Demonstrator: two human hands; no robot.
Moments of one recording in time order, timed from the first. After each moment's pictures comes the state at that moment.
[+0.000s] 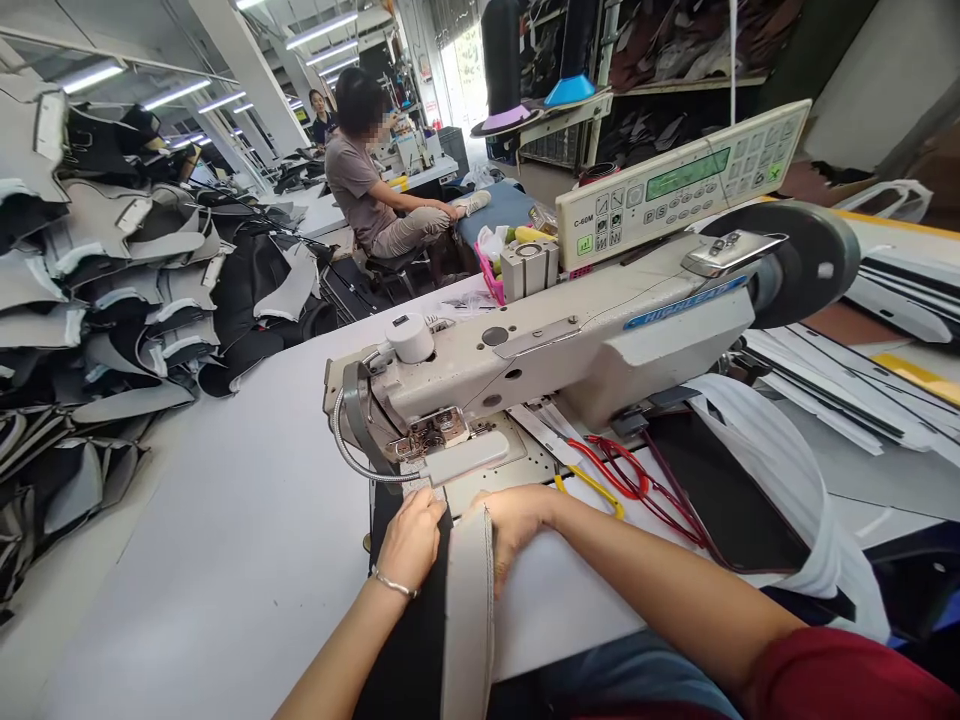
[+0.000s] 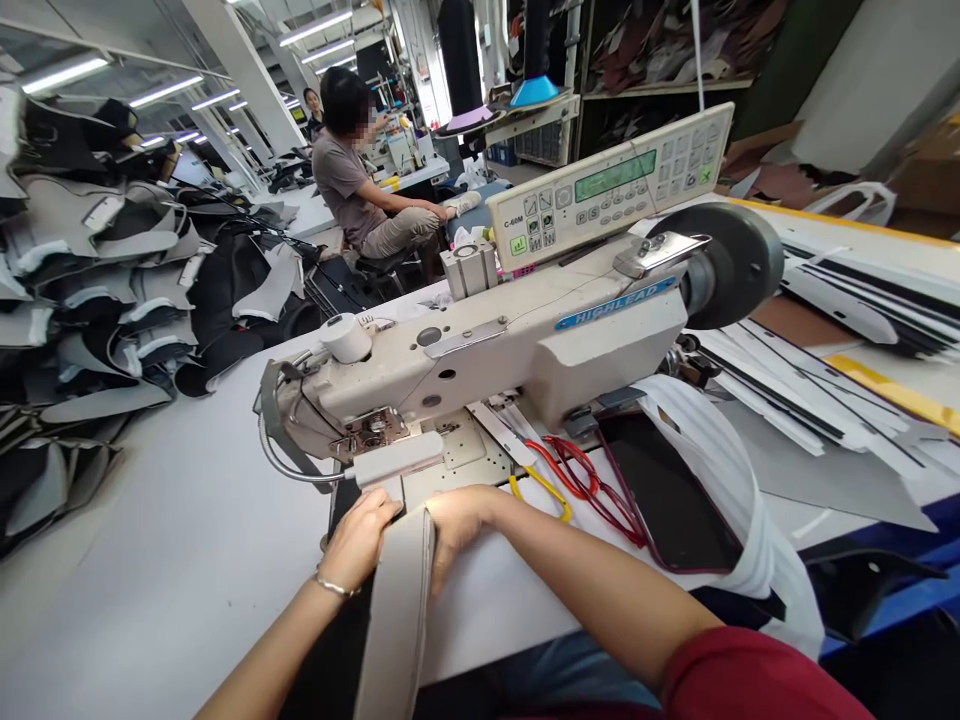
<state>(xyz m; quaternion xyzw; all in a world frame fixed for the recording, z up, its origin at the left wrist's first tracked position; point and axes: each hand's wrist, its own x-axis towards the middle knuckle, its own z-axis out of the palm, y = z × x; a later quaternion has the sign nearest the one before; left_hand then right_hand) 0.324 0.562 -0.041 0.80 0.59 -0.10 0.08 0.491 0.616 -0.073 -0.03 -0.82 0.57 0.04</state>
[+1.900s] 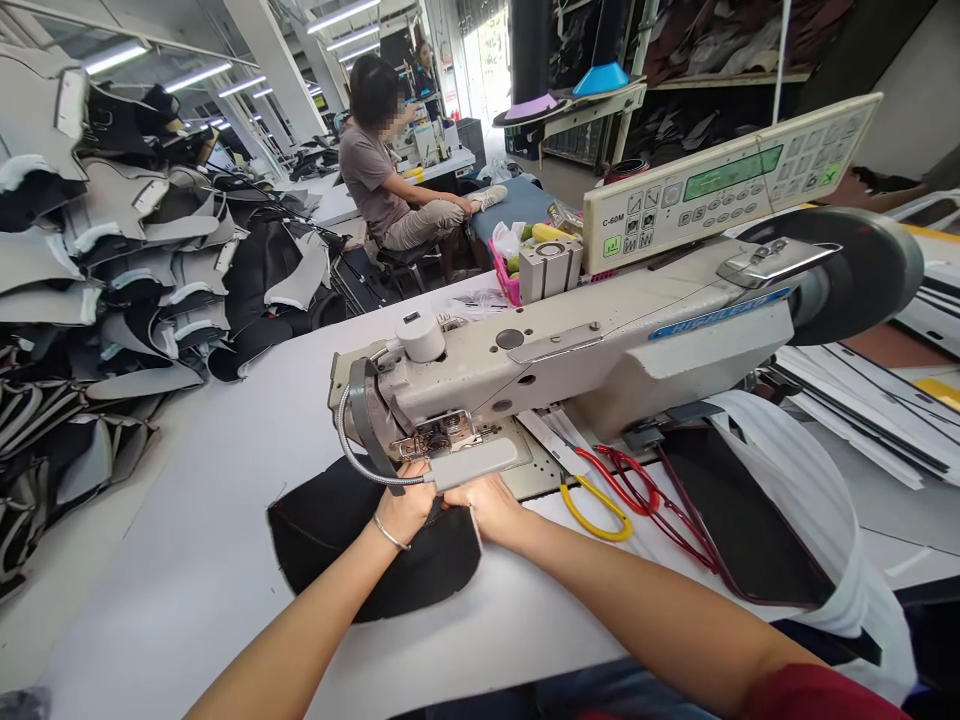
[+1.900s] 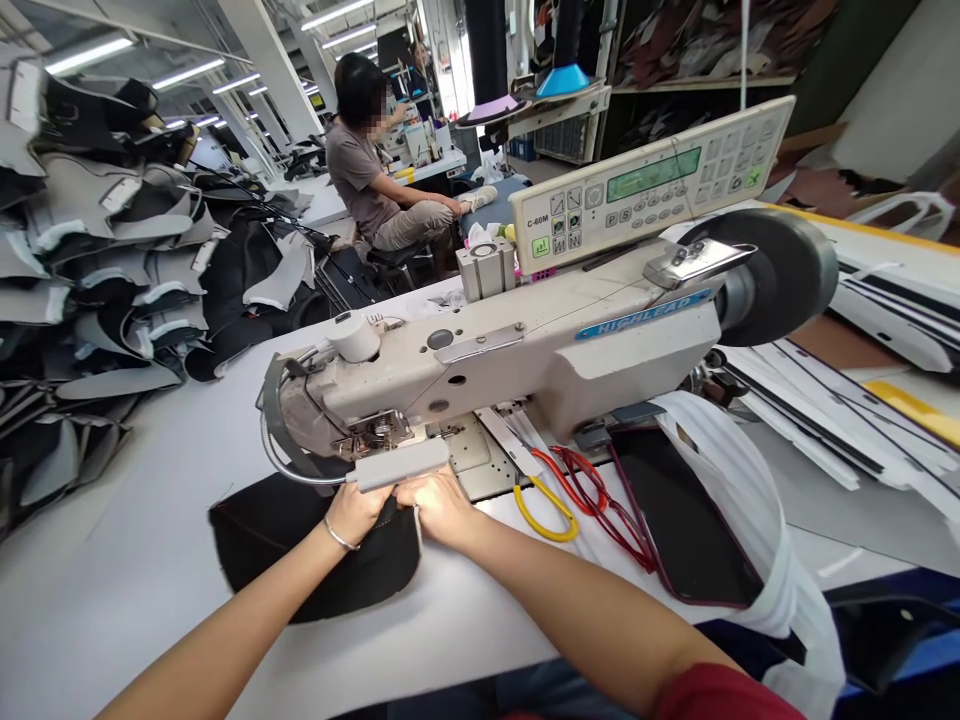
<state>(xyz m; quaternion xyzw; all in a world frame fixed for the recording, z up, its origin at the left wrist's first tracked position) 0.296 0.599 -0.074 0.89 0.44 0.02 -0.13 0.458 0.612 -0.119 -0.28 -0.87 0.27 0.32</state>
